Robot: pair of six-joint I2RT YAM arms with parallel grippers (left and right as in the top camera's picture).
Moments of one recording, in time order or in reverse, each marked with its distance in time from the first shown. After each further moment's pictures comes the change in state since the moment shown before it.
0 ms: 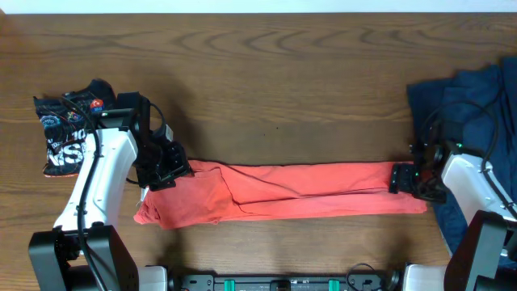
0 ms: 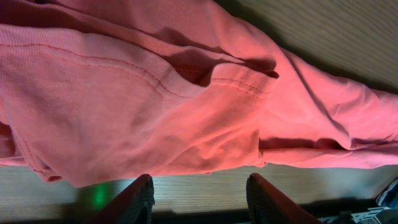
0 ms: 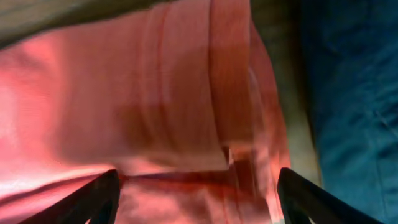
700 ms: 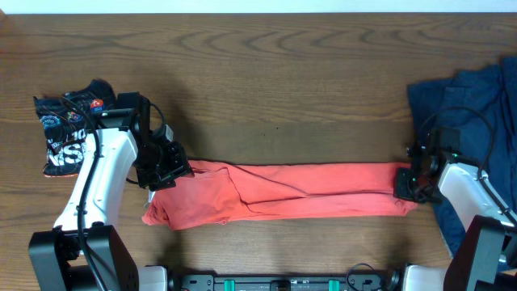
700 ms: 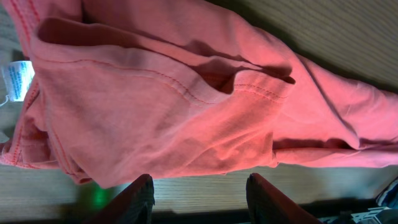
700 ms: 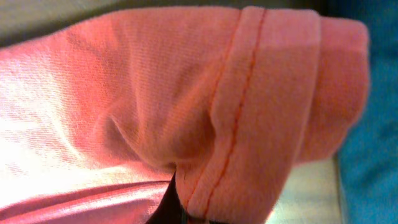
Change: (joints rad) left arm 0.000 0.000 0.000 -0.001 0.000 0.000; right arm 0.000 -0.022 -0.059 0.054 -0.006 -0.016
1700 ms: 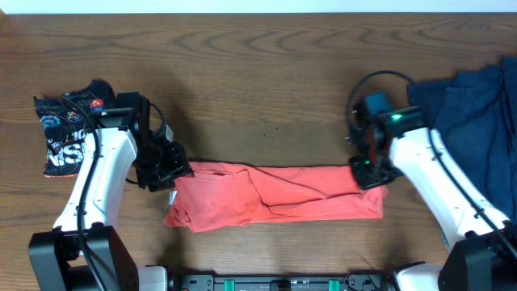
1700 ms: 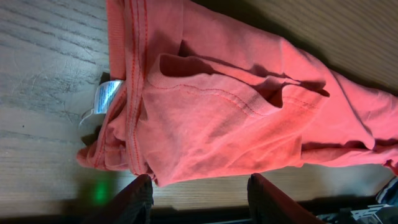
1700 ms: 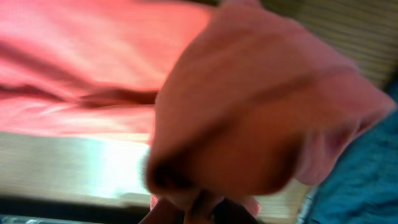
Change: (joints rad) left arm 0.000 -0.001 0.008 -0.019 0.000 0.004; right arm 0.555 0.028 0.417 -0.530 0.052 0.046
